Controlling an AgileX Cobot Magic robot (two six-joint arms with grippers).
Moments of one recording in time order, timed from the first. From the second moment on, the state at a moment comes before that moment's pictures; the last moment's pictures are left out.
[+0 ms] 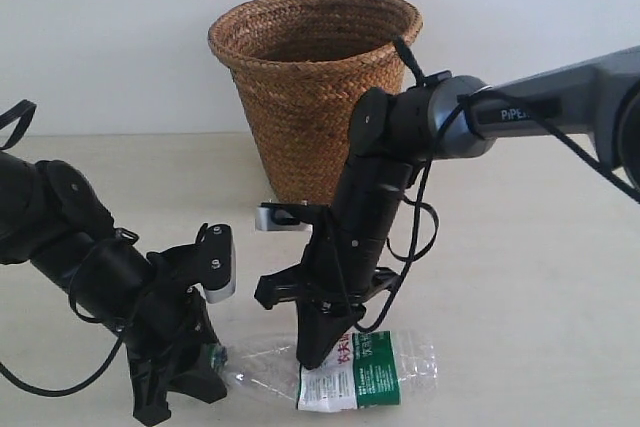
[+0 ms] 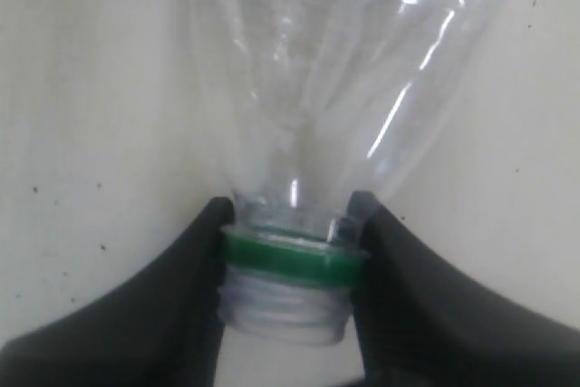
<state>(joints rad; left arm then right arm) -0.36 1.93 -0.92 -0.76 0.66 1.65 0.58 2.23 -1.60 0.54 1.22 -0.37</state>
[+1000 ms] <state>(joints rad) -0.36 1.82 -0.93 -0.72 0.65 1.63 0.26 1.73 -1.30 0.26 1.16 -0.42</state>
